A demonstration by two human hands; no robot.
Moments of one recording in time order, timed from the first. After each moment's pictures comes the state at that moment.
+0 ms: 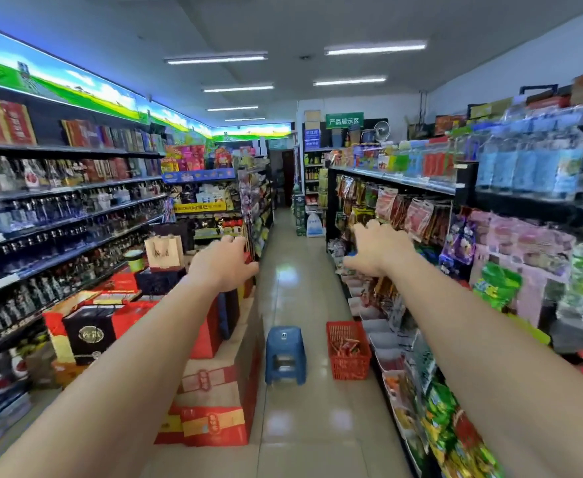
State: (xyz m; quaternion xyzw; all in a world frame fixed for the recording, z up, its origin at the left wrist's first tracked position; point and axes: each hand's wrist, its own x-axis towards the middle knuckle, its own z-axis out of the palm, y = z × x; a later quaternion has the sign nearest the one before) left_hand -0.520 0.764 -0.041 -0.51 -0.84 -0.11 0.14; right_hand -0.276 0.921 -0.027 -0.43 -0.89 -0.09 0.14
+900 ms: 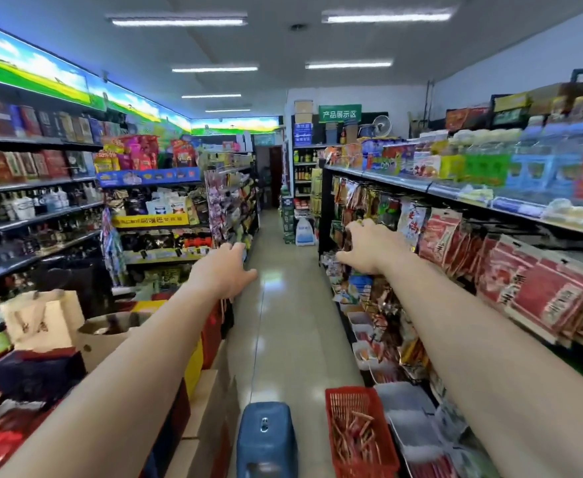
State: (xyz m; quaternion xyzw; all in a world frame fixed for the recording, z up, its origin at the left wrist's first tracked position) left_hand -0.907 1.393 -0.040 -0.50 -0.85 -0.11 0.09; right_hand -0.670 1.544 -0.013 -0.44 -0.88 -0.08 0.16
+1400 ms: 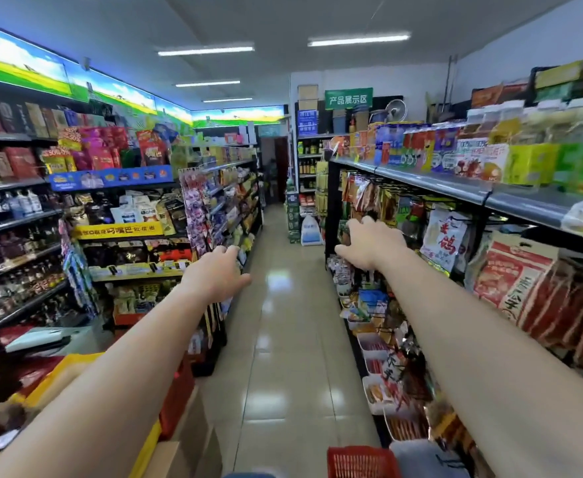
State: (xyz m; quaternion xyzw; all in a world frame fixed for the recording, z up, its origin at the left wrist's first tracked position) left_hand -1.049 1.761 -0.045 -0.48 -0.87 -0.08 0.10; right_hand -0.822 1.936 -0.019 -0.45 -0.88 -0.05 0.15
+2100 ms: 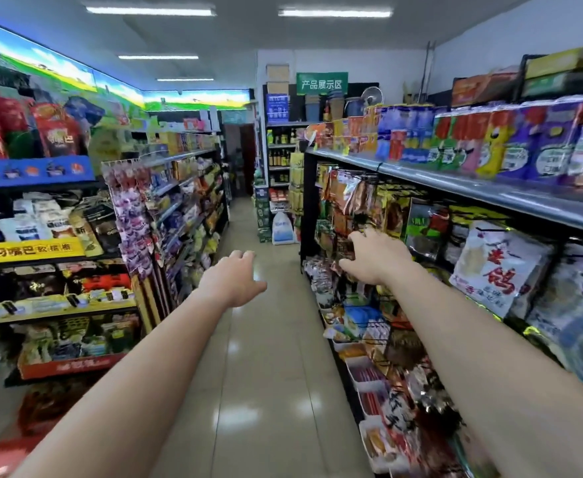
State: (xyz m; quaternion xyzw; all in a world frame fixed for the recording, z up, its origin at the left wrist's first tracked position) left_hand -1.268 2.136 -0.077 -0.55 -0.83 -0.09 0.06; right_hand -1.031 2.263 -0.049 -0.49 -0.86 -0.07 0.10
